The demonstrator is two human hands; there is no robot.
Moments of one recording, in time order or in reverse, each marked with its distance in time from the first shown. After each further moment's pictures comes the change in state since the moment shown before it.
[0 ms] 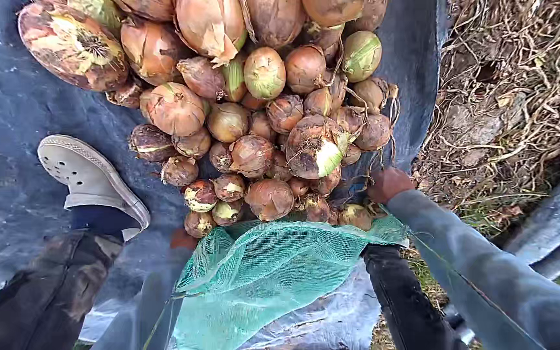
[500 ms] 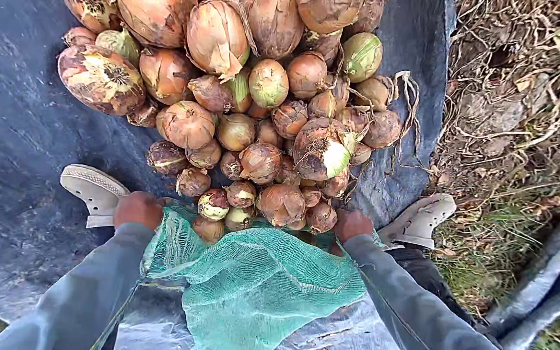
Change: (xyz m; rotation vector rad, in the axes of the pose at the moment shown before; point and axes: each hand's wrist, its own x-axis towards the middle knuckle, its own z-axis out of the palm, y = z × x) left_hand 0.100 -0.048 -0.121 0.347 0.462 0.218; right_hand -0.032 -0.104 0.107 0.263 -0.020 0.186
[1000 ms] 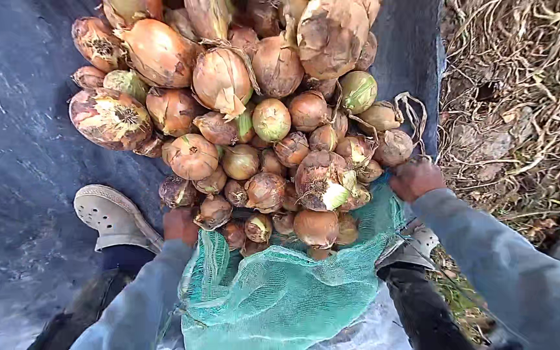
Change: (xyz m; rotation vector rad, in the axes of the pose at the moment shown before) left_hand -0.001 0.060 0.024 -0.168 0.062 0.198; right_hand 0.057 0.057 -0.175 -0.056 0.350 -0.163
